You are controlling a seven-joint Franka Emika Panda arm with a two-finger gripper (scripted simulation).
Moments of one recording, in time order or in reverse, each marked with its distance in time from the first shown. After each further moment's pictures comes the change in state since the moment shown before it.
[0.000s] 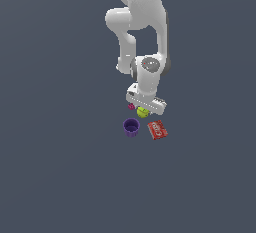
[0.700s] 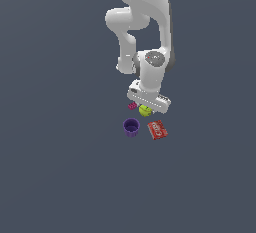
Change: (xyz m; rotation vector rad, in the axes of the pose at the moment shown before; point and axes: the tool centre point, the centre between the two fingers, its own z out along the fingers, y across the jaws) arm 0.006 -0.013 -0.031 -0.001 -0.001 0.000
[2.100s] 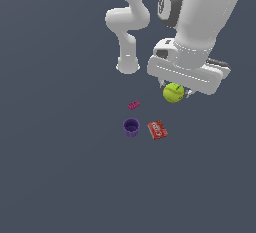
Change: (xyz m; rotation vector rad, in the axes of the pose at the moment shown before) arm 0.050 -0.100 -0.225 0.001 0.000 0.000
